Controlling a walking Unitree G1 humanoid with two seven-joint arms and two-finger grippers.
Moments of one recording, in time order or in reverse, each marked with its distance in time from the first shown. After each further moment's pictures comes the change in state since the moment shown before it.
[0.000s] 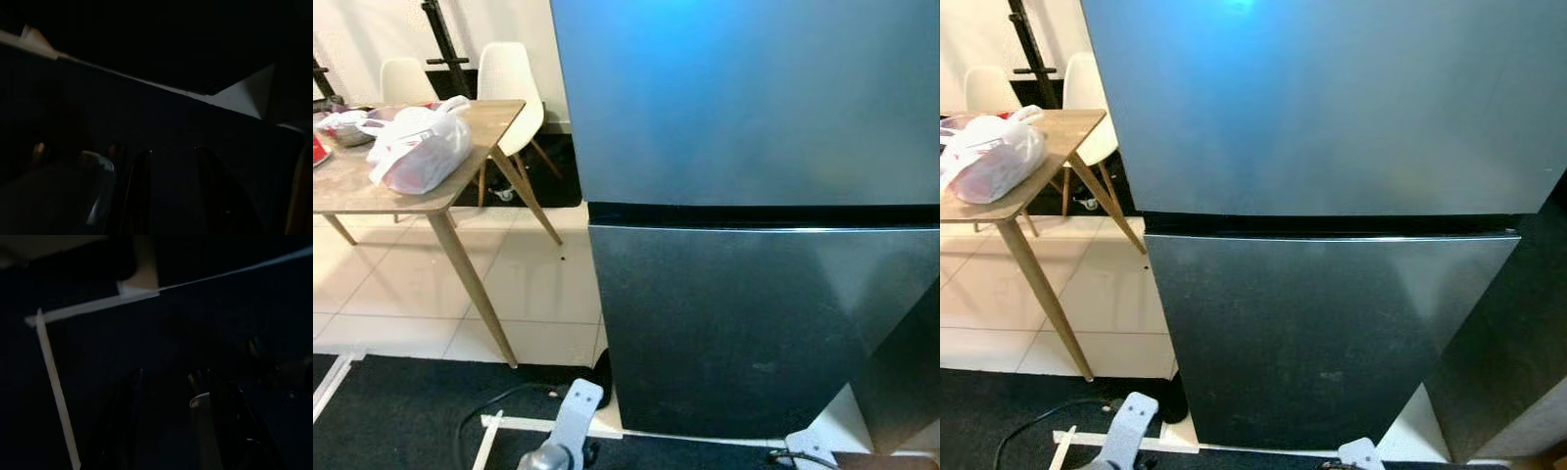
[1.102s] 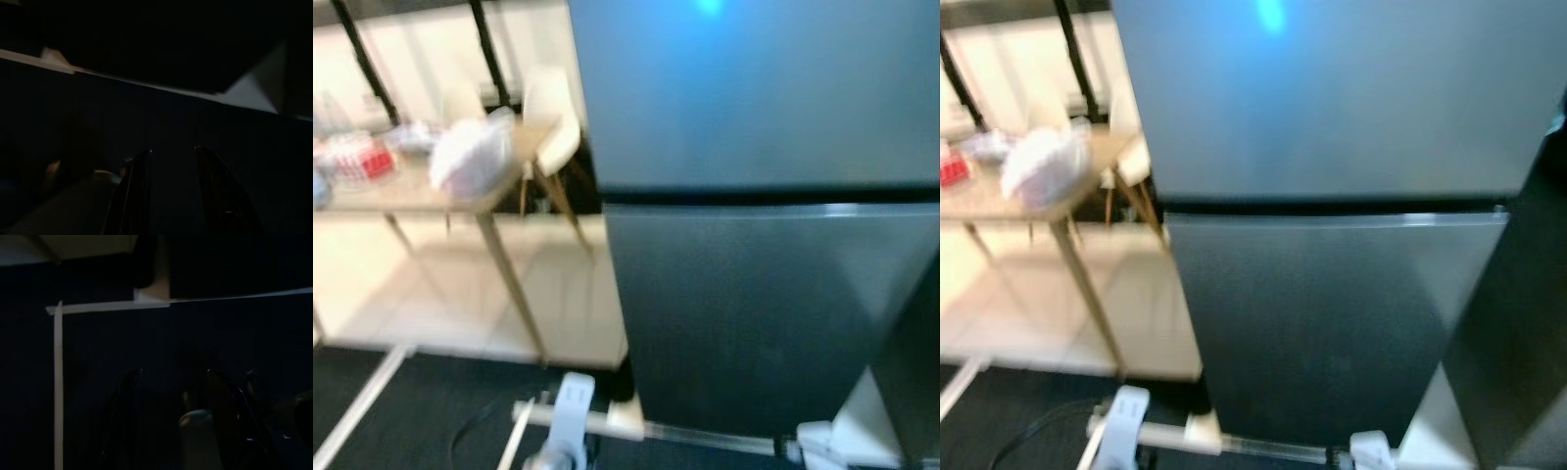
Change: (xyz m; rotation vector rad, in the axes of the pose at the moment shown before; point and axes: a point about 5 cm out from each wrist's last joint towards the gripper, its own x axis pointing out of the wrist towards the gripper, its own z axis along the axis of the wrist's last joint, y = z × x) left arm 0.001 -0.009 0.009 -0.101 -0.096 0.015; right arm 0.000 0.004 0.001 0.077 -0.004 -0.025
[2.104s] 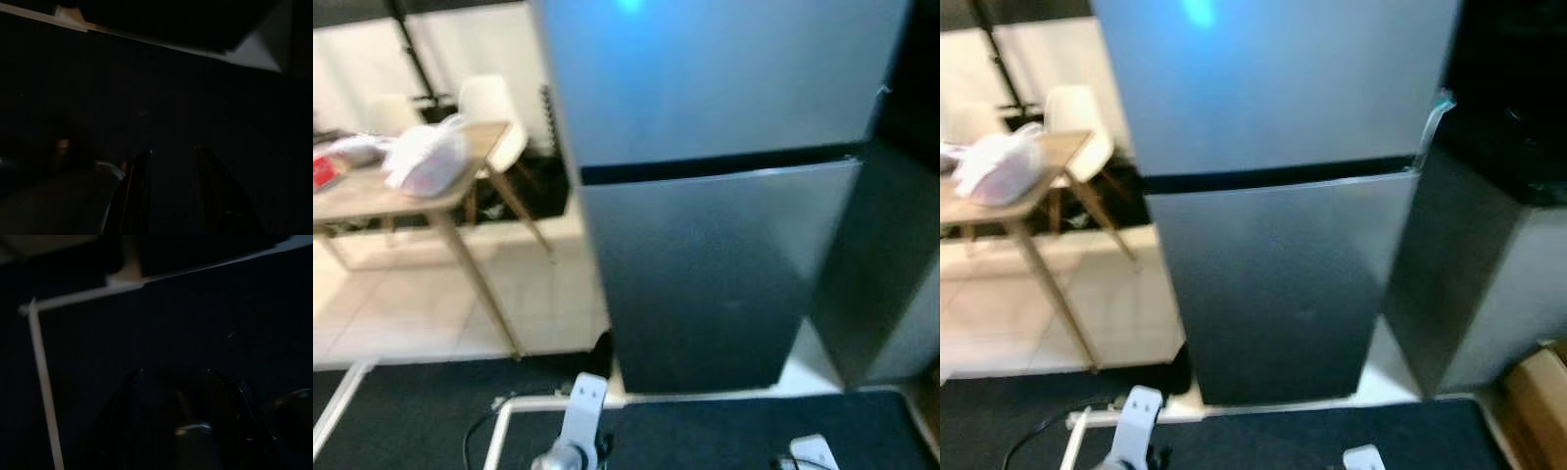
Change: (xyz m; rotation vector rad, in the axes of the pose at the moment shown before) left arm 0.001 -0.012 0.000 0.030 -0.007 -0.061; right arm -0.002 0.005 -0.004 -0.078 -0.003 0.061
